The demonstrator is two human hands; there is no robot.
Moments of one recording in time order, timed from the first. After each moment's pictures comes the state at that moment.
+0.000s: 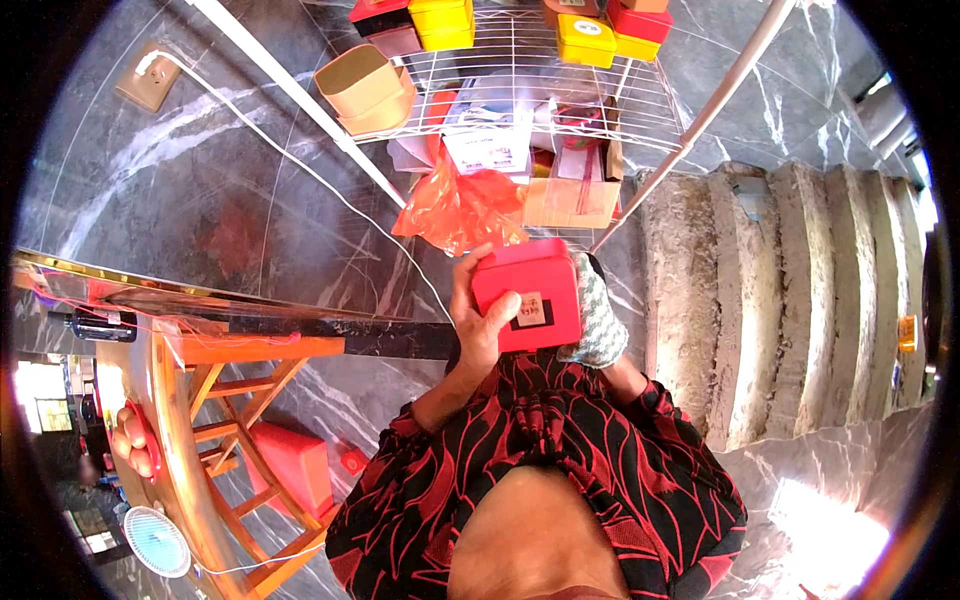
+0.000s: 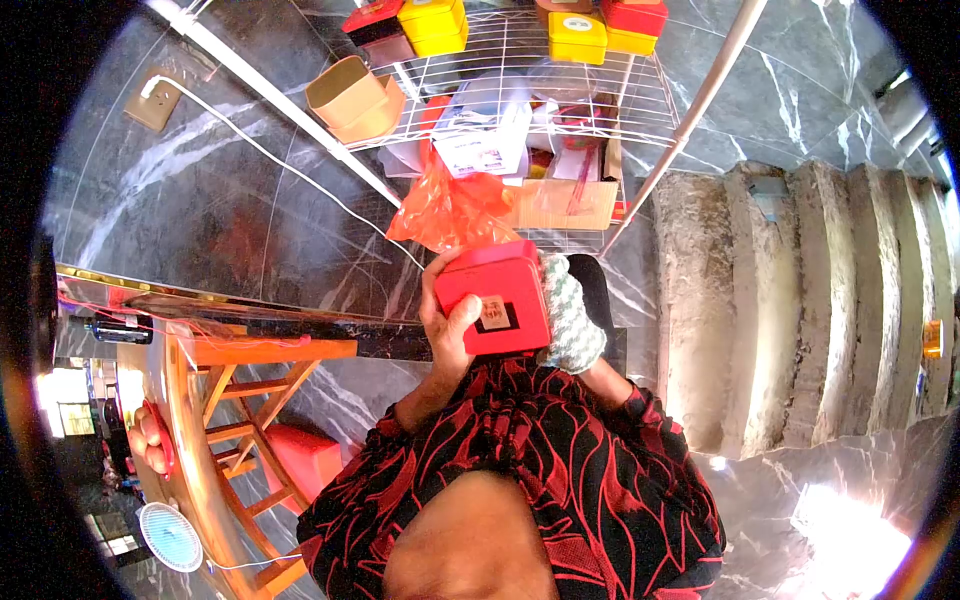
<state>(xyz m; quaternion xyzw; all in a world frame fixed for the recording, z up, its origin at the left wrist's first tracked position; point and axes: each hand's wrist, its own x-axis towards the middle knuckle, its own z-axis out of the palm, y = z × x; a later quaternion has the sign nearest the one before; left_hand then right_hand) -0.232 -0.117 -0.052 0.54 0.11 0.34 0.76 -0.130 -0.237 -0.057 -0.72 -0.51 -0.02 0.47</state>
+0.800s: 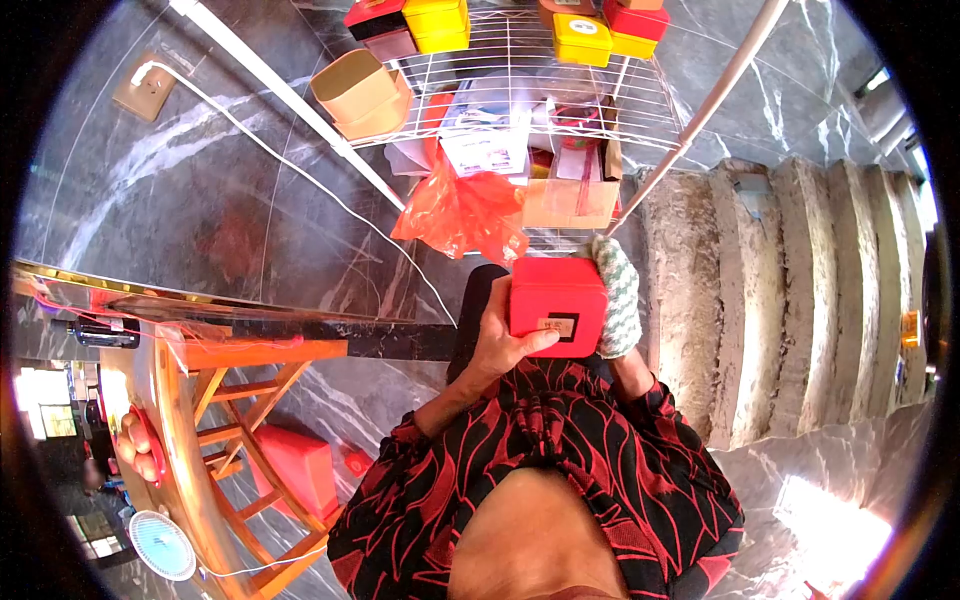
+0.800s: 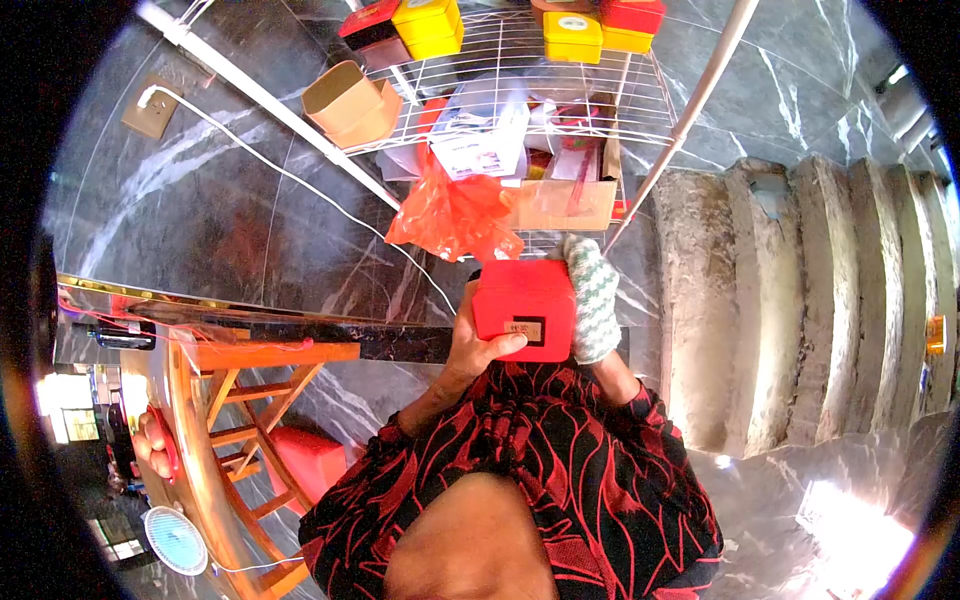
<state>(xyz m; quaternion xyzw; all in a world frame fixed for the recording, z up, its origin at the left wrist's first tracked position) -0.235 -0.123 -0.079 0.59 0.07 0.16 0.79 -0.113 -0.245 -0.052 -0.76 -0.32 -0.01 0.57</state>
